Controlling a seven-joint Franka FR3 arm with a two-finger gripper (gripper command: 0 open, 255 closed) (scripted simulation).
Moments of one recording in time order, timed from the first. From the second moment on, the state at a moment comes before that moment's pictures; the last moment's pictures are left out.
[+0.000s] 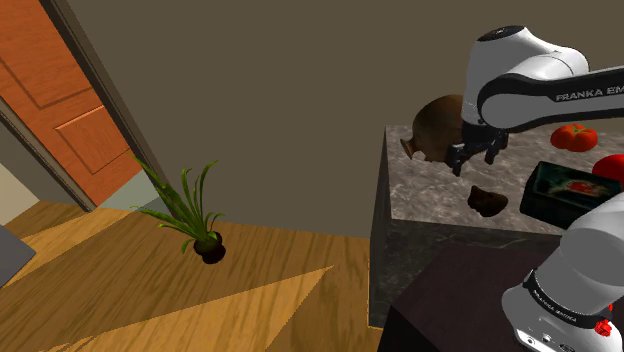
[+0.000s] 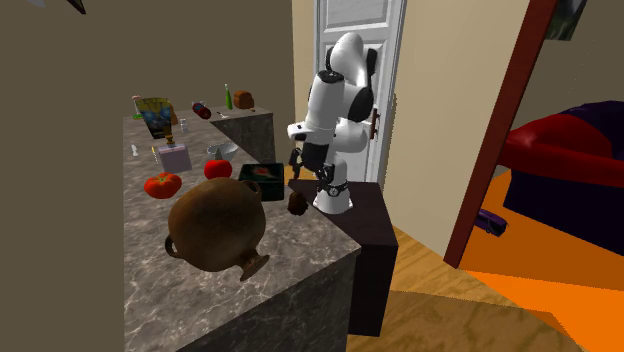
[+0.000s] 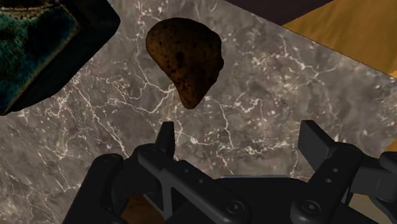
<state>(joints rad) -0.26 -0.79 0.10 -2.78 -0.14 1.94 0.34</state>
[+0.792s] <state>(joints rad) -0.35 -0.71 0.11 -2.93 -0.23 2.16 0.43</state>
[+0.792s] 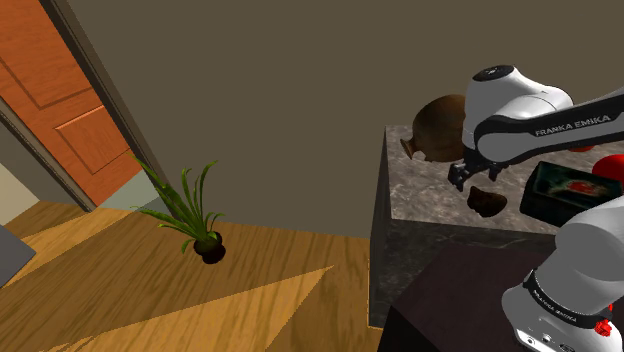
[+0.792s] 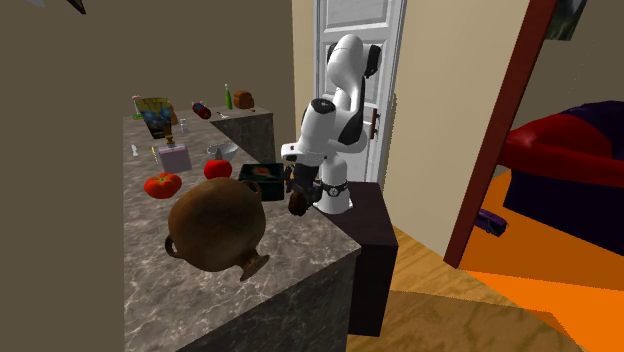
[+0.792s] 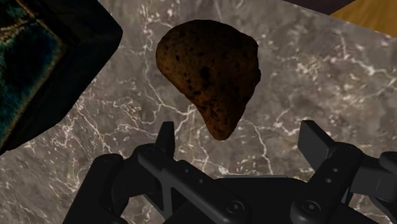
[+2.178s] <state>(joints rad) -0.30 -0.66 -0.07 -2.87 -0.24 1.98 0.02</state>
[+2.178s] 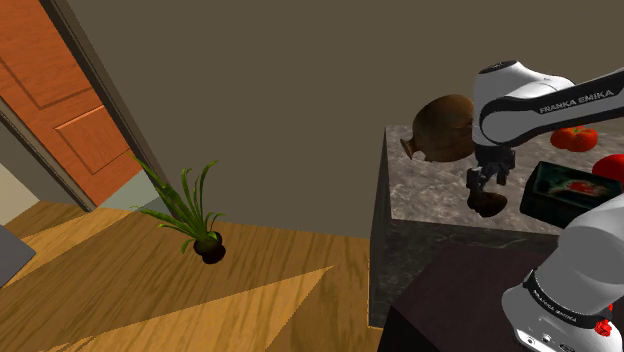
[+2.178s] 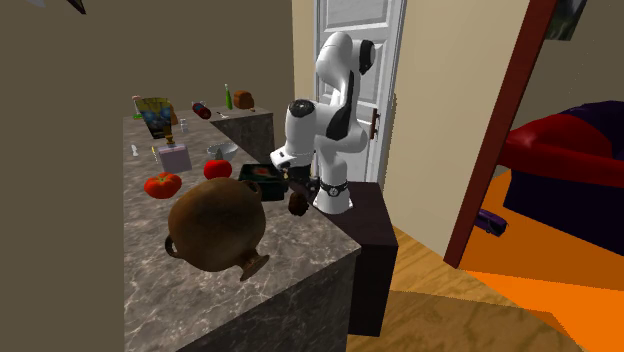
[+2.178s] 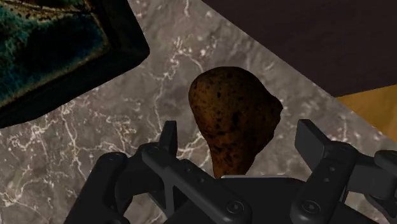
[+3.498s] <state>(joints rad) -0.30 -0.59 -0.15 -2.93 -0.28 2.03 -0.14</state>
